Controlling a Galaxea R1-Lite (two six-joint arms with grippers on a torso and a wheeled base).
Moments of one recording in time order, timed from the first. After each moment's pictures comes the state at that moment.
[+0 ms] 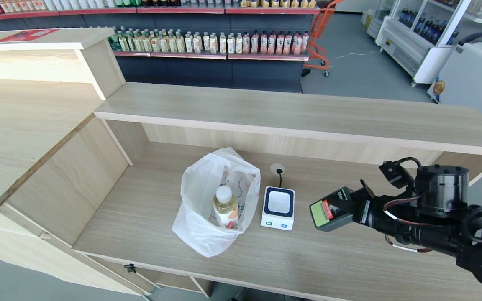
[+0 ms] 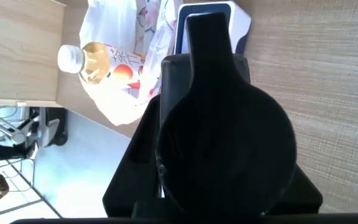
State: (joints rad) left arm 0.00 0.00 0.00 0.00 0.00 0.01; right arm 0.30 1.75 -0.48 -0.89 0.25 0.47
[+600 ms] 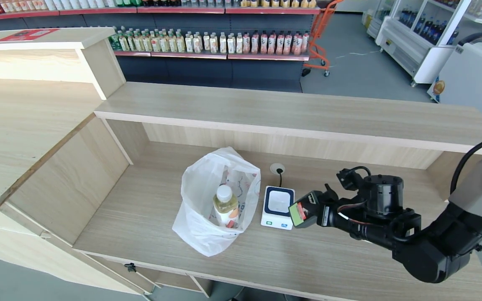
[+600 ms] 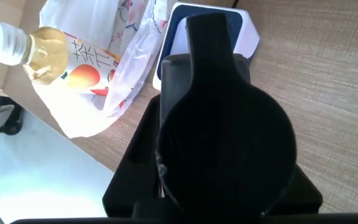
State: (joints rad) left arm 0.00 0.00 0.00 0.00 0.00 0.01; right arm 0.37 2.06 -0.61 -1.11 0.18 0.32
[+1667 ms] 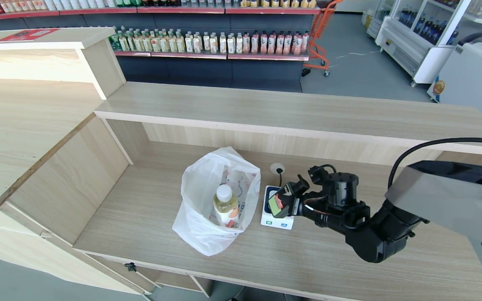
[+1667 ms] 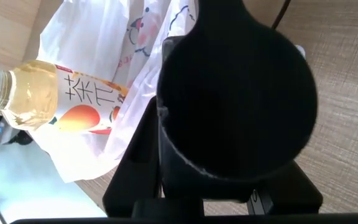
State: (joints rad) left arm 0.00 0.00 0.00 0.00 0.00 0.01; right arm 0.42 2.30 -0.90 -1.11 0.17 0.37
